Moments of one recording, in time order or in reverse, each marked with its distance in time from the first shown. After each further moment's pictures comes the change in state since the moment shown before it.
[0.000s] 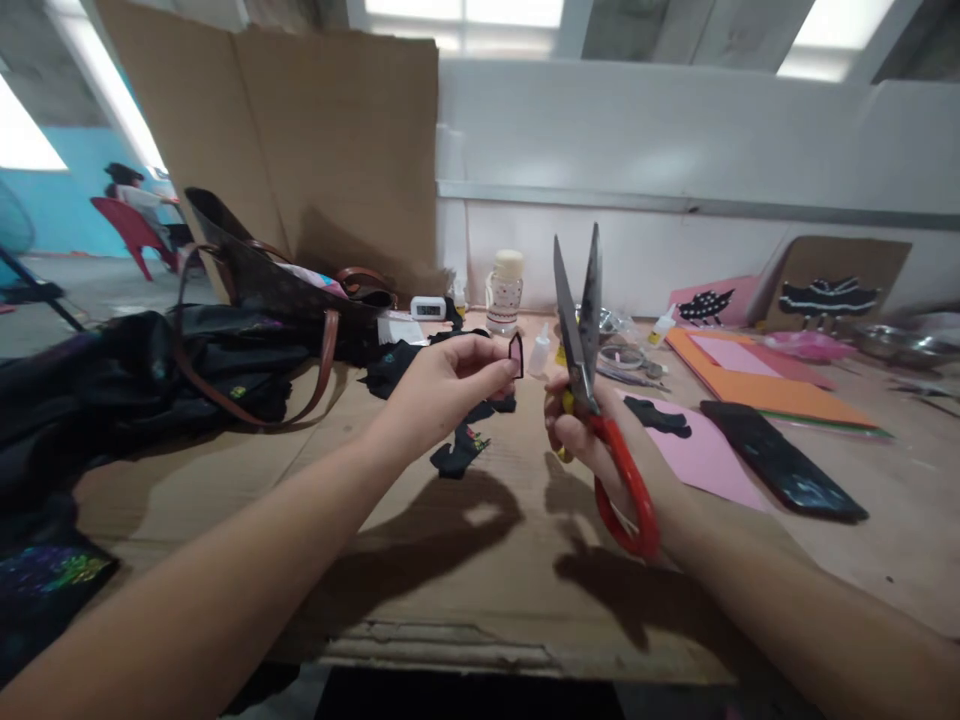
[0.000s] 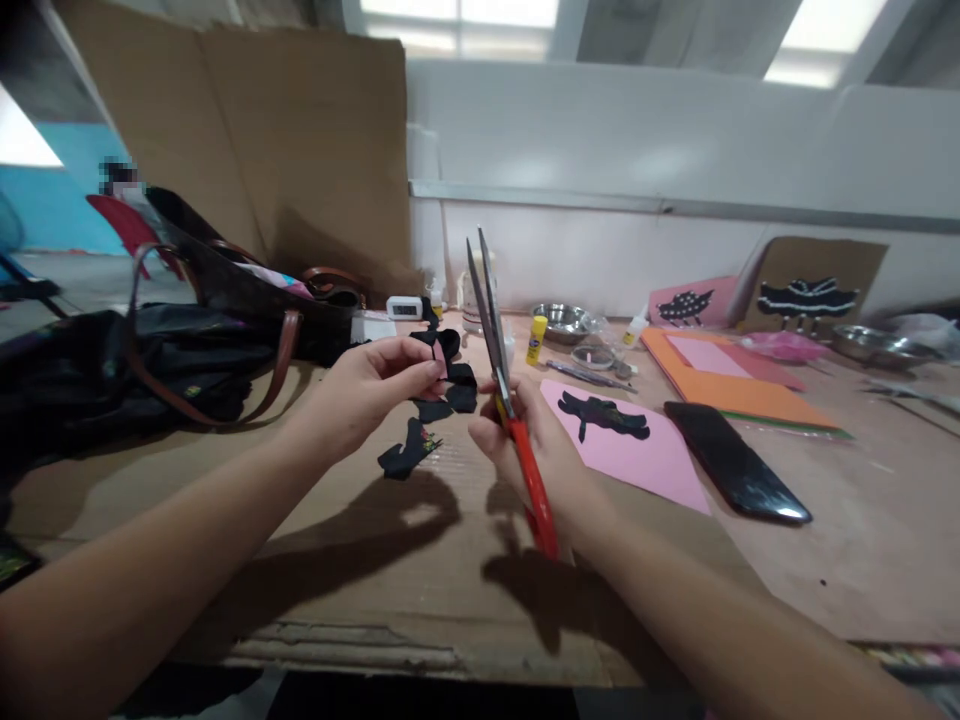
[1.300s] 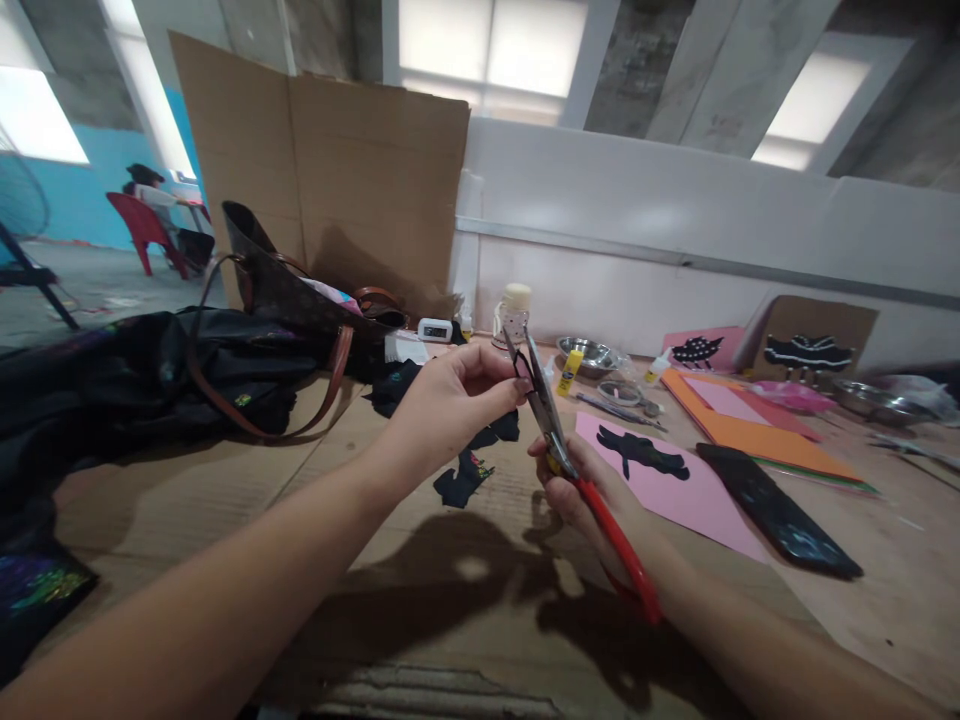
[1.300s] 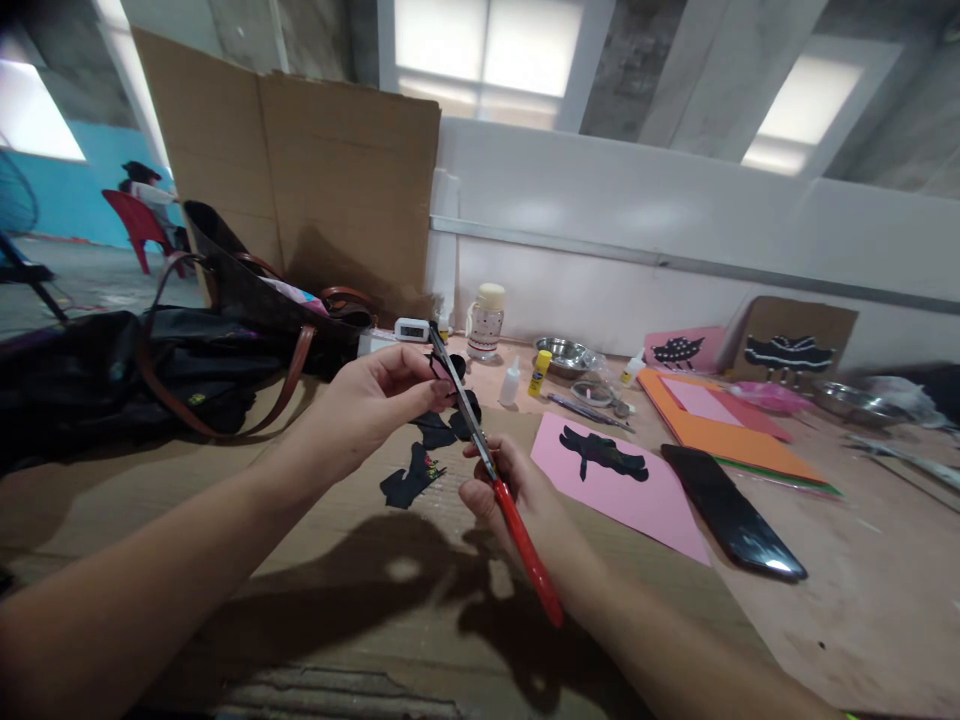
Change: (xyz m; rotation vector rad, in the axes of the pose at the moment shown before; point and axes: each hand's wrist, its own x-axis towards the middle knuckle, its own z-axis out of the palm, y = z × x) left_hand -0.001 0.014 -0.003 -0.192 0.016 0.187; right_hand -0.011 0.011 0.011 -0.008 -0.137 0.156
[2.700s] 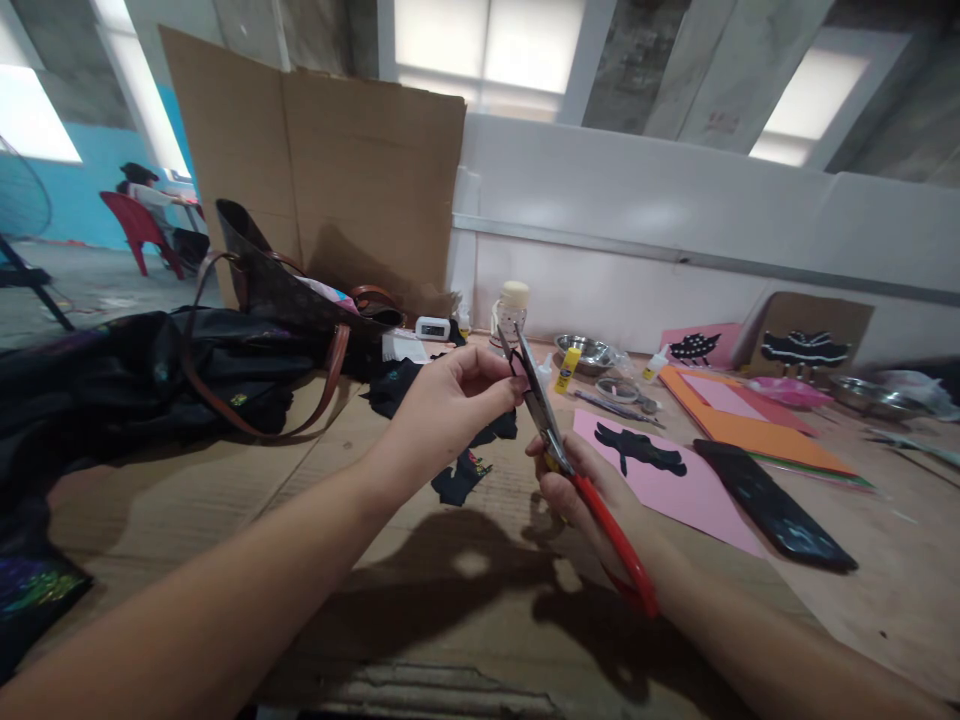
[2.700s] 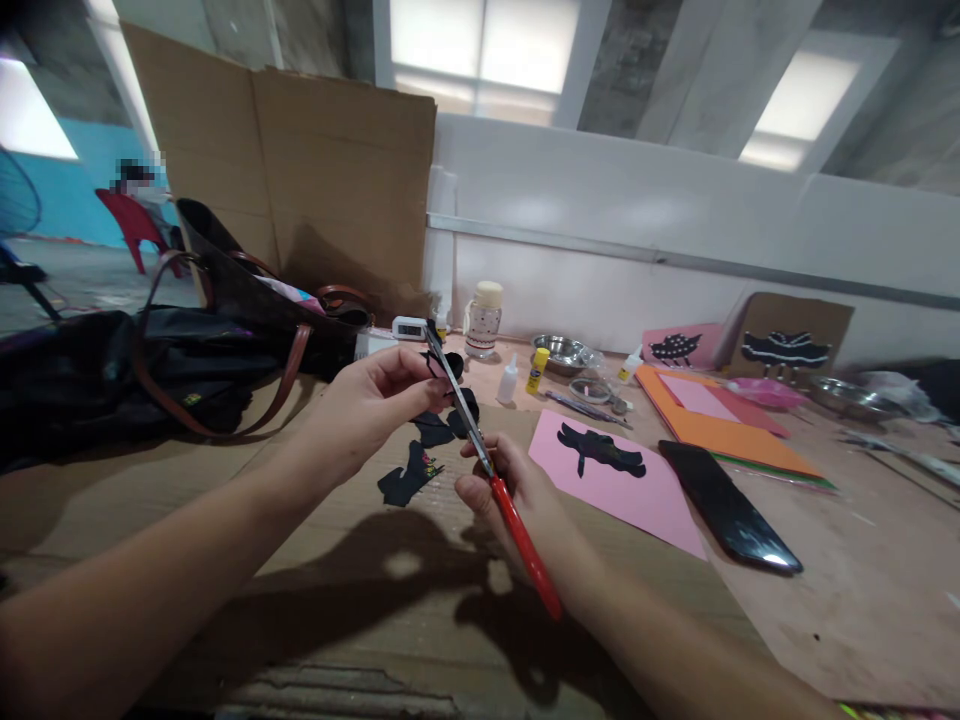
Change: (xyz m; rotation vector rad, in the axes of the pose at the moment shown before) left_hand -0.003 -0.001 0.006 0.010 0.058 -0.049; right_hand -0.002 -0.010 0.003 -0.039 0.015 -0.035
